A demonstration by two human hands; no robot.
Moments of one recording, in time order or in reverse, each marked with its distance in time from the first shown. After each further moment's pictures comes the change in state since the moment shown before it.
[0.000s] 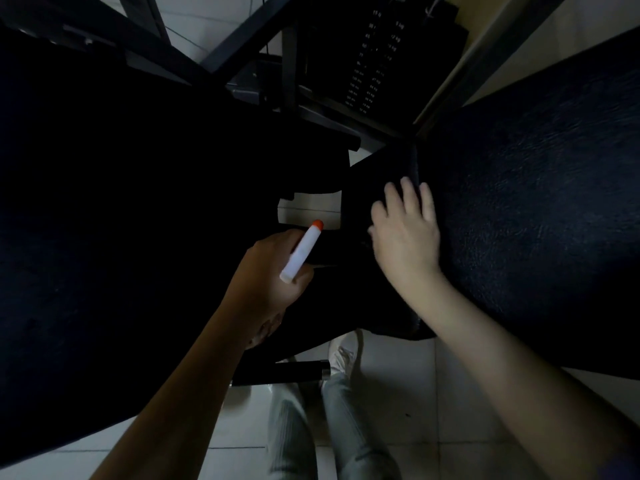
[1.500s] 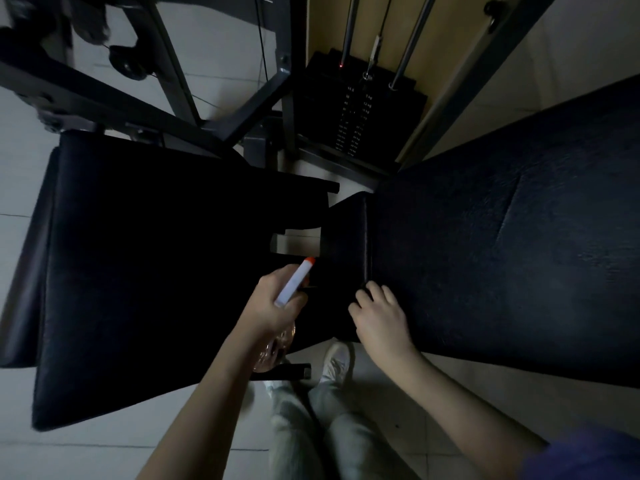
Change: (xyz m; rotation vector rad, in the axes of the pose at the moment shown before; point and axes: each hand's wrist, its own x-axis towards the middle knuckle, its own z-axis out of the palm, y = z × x) left_hand -0.009 0.102 -0.017 -0.170 -0.043 -0.224; right_hand -0.089 0.035 -0.053 0.269 -0.070 -0.195
